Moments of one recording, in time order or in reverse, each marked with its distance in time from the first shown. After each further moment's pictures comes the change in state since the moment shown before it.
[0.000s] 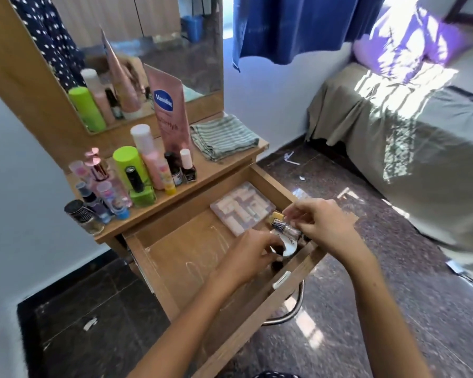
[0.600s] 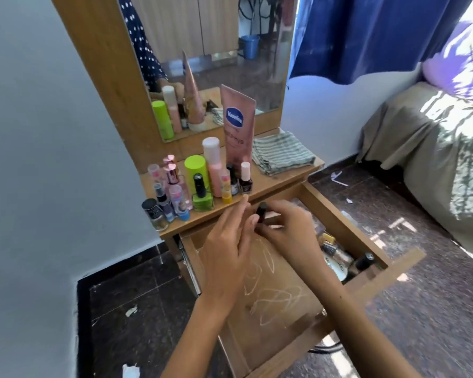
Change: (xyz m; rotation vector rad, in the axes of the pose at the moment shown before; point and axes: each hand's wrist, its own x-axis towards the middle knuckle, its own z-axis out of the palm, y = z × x) left_hand -0.068 0.000 -0.078 0.087 0.859 -0.070; right_hand 0.026 -0.107 0.075 0.382 0.110 -0.266
